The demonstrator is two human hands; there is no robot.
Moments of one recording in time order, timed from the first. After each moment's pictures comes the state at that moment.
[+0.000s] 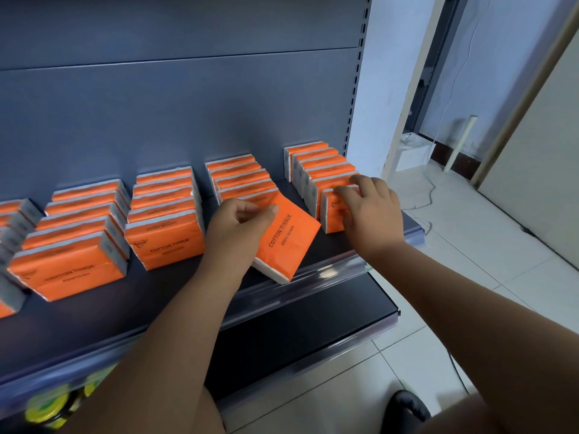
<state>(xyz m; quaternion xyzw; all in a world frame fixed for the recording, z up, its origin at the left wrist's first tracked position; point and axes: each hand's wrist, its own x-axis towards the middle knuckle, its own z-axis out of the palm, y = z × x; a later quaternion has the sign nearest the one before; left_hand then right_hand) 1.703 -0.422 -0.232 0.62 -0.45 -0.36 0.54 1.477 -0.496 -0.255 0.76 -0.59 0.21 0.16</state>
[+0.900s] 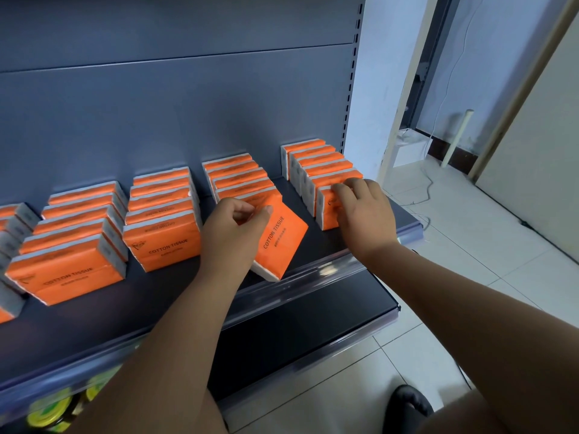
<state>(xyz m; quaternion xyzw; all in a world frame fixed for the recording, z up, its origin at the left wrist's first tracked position) 1.707 -0.426 -0.241 0.64 -0.49 -0.28 0.53 1.484 -0.493 -0.263 0.76 -0.60 0.22 0.15</state>
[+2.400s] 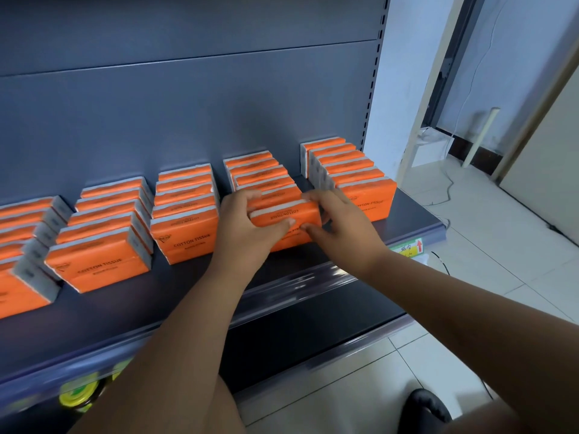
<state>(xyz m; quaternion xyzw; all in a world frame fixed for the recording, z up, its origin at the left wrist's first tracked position) 1.727 -0.422 -0.249 0.62 -0.55 -0.23 0.51 1.536 -0.468 -0.265 0.81 -0.43 0.37 -0.15</state>
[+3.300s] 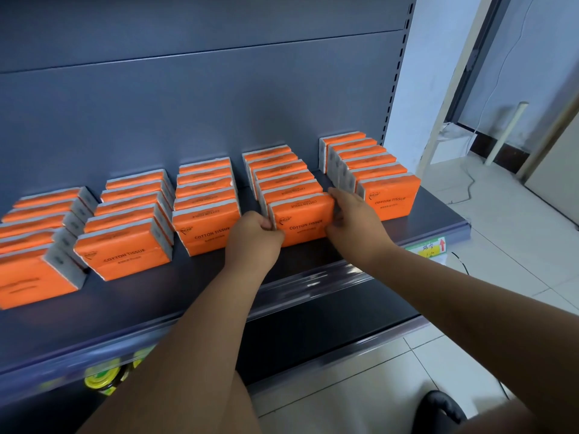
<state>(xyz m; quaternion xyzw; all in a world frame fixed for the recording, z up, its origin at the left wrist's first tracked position) 1.744 -0.426 -0.266 0.73 -0.48 -0.26 0.41 1.557 -0.473 -0.265 0.75 -0.55 0.32 -0.20</state>
